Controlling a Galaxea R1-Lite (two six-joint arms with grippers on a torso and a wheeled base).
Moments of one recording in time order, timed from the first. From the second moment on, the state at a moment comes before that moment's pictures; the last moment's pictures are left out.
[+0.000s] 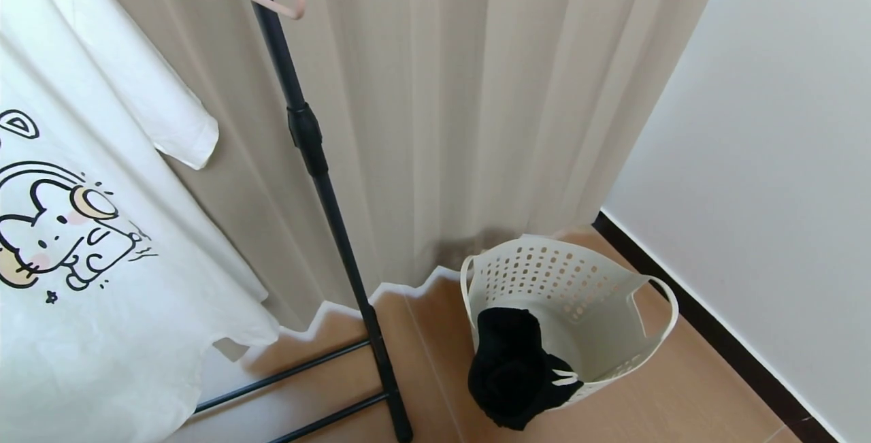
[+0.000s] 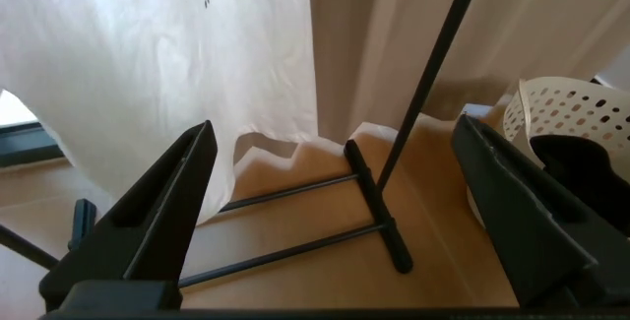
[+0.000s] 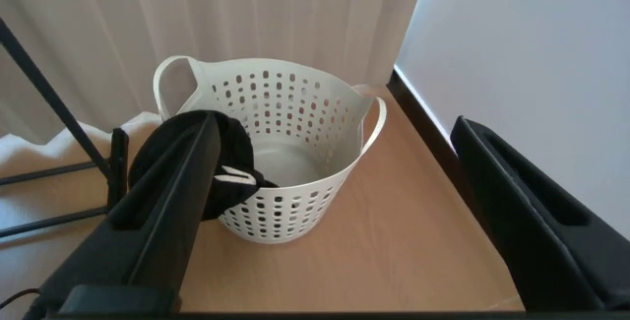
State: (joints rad) left arm 0.01 0.00 -0.02 0.03 0.08 -0.06; right arm 0.00 0.00 0.00 -0.01 0.03 -0.04
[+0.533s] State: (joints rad) left arm 0.01 0.00 -0.02 0.03 0.08 -0.06; right arm 0.00 0.00 0.00 -0.01 0.03 -0.04
